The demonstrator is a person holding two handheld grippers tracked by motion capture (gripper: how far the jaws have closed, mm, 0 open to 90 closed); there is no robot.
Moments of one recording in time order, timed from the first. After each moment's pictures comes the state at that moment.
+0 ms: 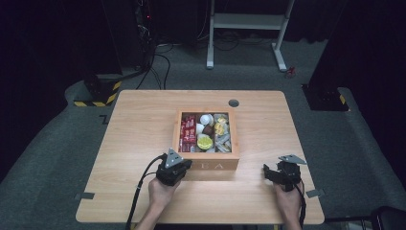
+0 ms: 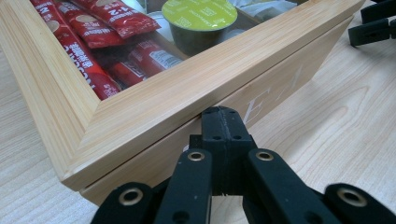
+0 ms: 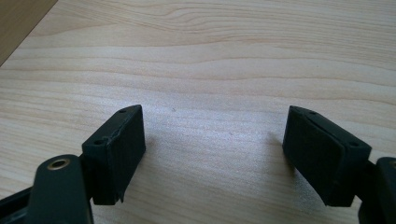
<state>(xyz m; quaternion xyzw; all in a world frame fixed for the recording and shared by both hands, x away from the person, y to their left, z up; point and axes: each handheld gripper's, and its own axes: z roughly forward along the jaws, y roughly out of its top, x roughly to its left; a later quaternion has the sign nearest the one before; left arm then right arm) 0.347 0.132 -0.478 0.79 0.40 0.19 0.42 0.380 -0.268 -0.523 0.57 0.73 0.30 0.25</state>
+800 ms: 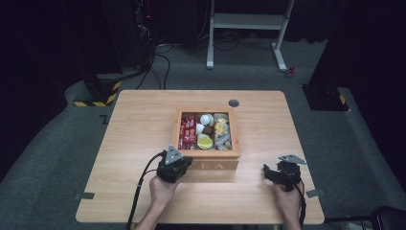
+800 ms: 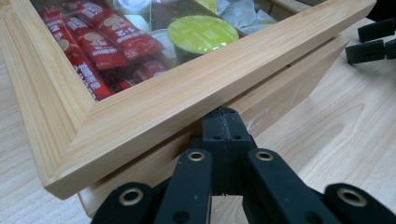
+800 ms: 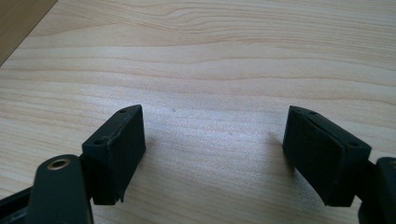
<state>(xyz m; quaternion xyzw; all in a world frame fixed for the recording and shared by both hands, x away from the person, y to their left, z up) 0.352 0.130 -0.466 0.78 0.41 0.18 0.43 0.380 -0.269 -0.523 0.57 0.73 0.30 0.25</state>
